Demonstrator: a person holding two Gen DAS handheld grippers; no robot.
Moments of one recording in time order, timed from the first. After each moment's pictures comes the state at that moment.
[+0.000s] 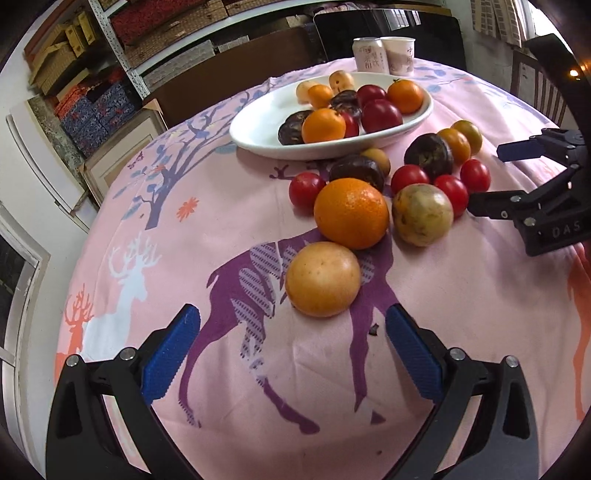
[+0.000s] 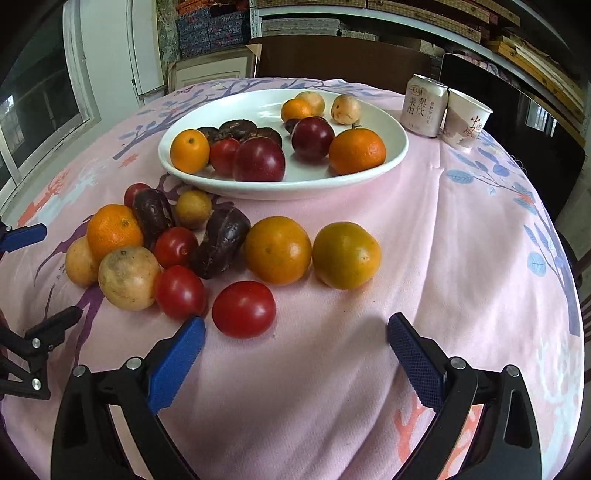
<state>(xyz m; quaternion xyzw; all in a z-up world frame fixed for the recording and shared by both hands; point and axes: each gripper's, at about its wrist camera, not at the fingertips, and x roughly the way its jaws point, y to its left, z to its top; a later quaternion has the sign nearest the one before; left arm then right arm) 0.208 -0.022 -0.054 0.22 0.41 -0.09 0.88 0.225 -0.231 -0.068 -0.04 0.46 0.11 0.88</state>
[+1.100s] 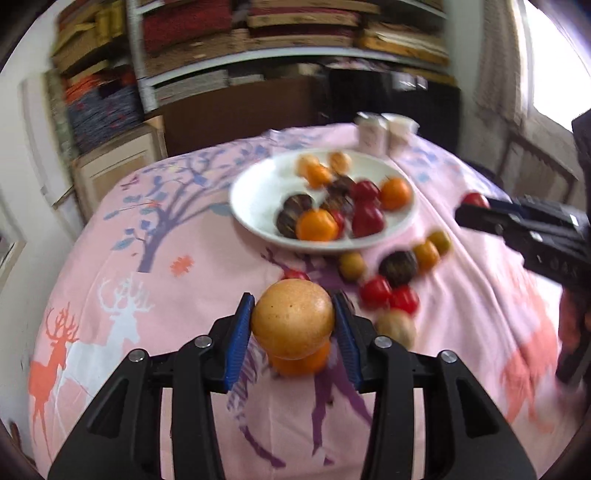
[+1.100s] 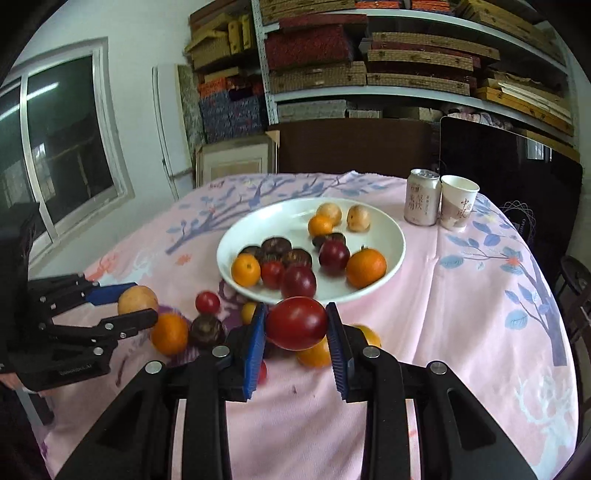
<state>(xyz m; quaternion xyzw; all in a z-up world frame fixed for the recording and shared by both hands) 0.223 -0.024 0.010 0.09 0.35 -0.12 0.92 0.206 -0.245 0.012 0.05 0.31 0.14 0.94</state>
